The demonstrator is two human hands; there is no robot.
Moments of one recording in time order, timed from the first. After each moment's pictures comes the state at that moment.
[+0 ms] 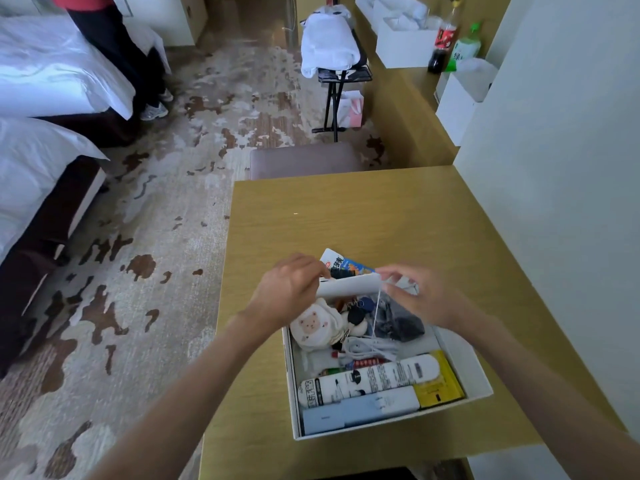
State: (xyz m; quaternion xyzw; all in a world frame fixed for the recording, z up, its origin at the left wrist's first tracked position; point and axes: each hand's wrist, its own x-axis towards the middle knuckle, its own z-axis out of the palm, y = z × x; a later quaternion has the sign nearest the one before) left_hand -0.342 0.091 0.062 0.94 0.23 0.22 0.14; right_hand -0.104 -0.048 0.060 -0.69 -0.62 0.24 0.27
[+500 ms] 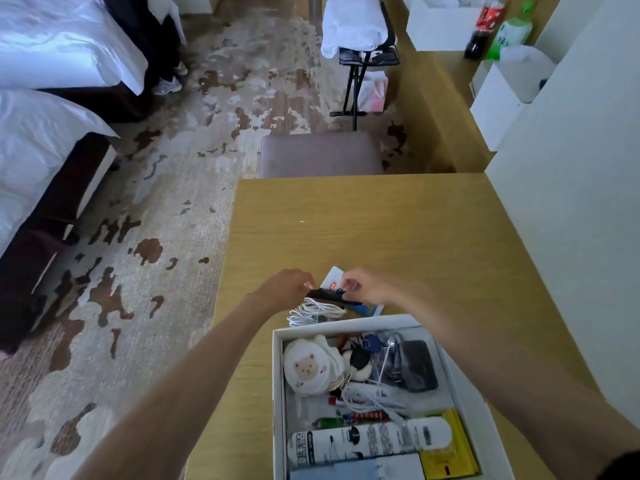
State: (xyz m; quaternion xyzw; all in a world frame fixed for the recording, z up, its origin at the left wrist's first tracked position) left_hand -0.293 0.207 -0.020 0.89 0.36 -0.12 0.26; right_hand -0.092 0.124 -0.007 -0.66 -0.63 0.41 0.02
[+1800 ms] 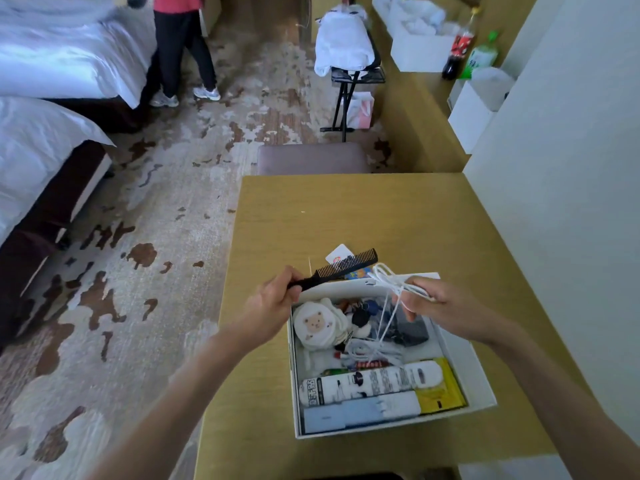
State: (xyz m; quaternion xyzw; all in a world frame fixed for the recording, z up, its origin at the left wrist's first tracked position) left_hand -0.382 0.081 0.058 0.84 0.38 0.17 0.36; right_hand -0.109 -0.058 0.098 -0.65 -0.61 0.38 0.25
